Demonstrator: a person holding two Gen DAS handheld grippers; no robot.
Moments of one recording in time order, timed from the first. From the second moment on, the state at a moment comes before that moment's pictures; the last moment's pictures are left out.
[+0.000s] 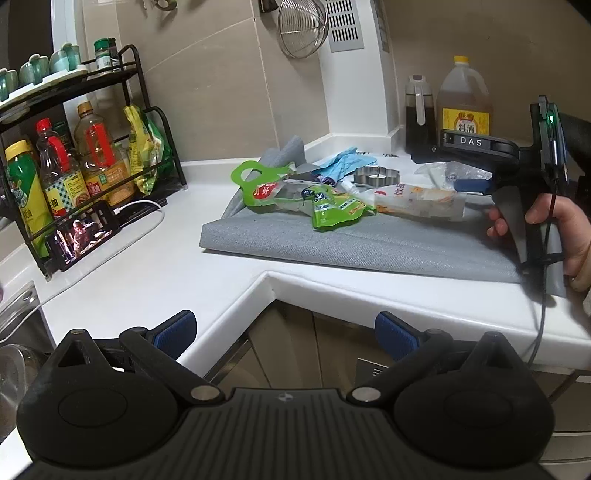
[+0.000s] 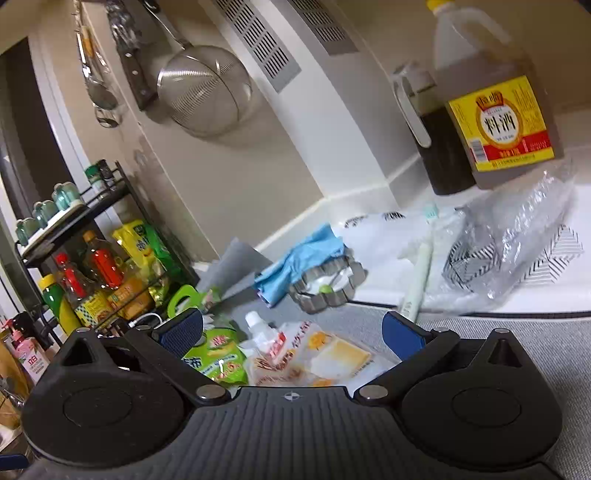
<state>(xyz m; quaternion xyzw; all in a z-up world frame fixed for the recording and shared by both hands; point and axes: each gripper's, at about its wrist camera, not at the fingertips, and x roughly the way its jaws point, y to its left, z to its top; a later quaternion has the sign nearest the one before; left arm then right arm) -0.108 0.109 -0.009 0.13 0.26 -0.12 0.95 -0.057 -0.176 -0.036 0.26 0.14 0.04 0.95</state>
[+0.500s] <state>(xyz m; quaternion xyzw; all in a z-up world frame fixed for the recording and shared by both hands) -0.110 0.106 -0.014 0.15 0.26 -0.13 0.94 -0.057 -0.176 -0.037 0.26 0.15 0.04 0.95</state>
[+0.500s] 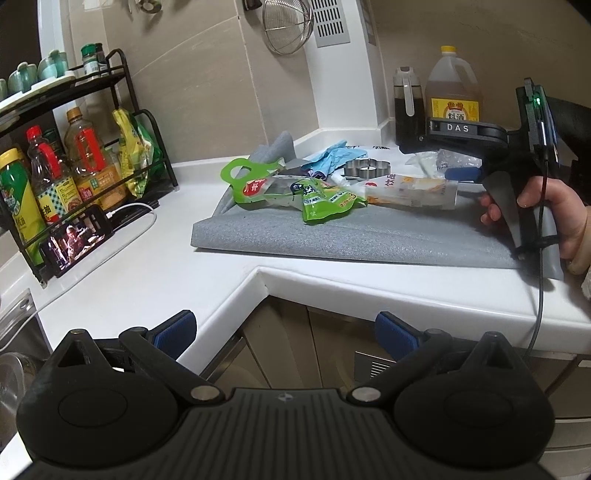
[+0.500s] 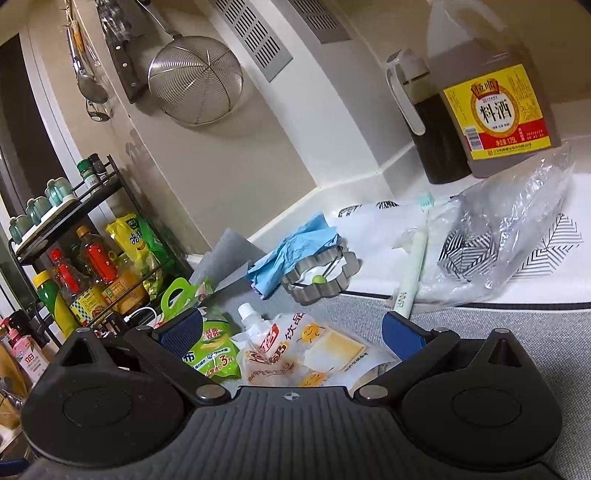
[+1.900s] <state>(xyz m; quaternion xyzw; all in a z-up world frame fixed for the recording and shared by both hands) -0.079 0.107 0.006 0.12 0.26 -0.11 0.95 -0.058 -0.165 -0.032 0.23 0.14 0.05 0.96</state>
